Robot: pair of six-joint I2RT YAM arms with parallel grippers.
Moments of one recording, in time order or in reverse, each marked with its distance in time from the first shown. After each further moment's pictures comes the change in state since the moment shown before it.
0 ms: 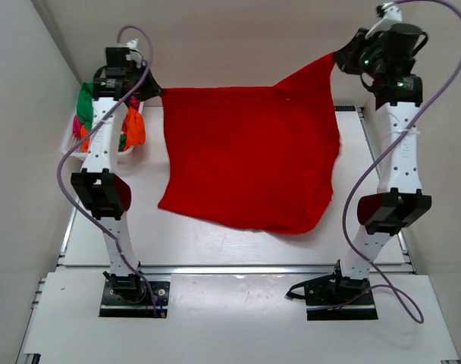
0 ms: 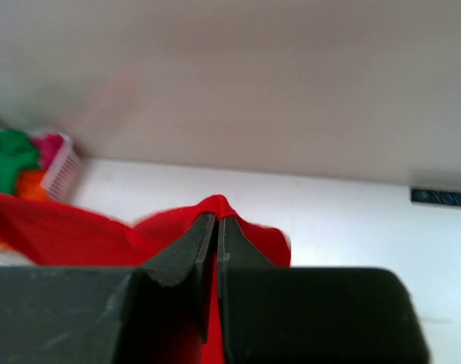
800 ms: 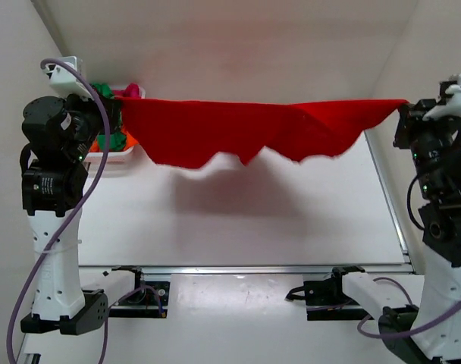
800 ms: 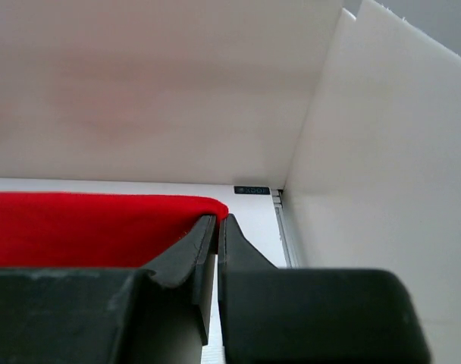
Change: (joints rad) left arm 0.011 -0.940 -0.550 0.124 -0.159 0.158; right arm 0.214 -0.824 -0.479 -0.188 0.603 -0.410
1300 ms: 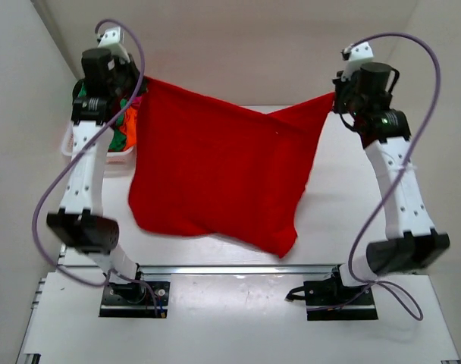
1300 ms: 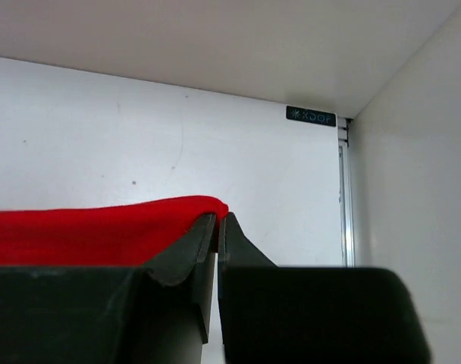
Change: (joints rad) left arm 0.002 0.484 0.137 0.127 0.026 -0.042; right arm -0.004 0.418 -0.096 0.149 -0.092 -0.002
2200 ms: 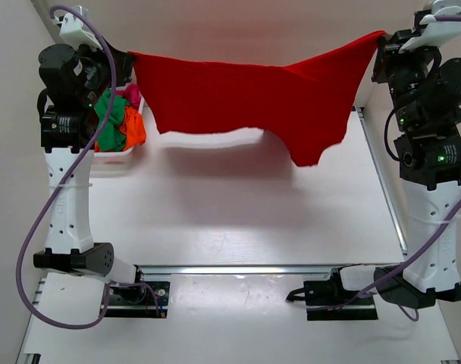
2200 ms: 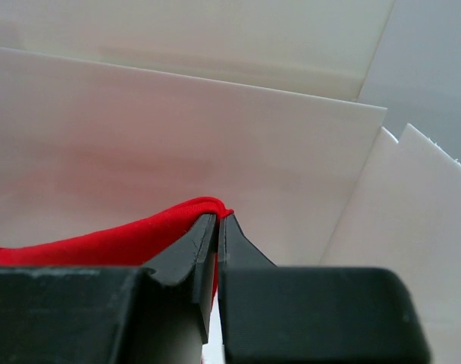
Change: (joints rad) left arm 0.012 -0.126 0.143 0.048 0.089 -0.088; right arm 0.064 -0.128 0.316 0.166 0.043 -0.045
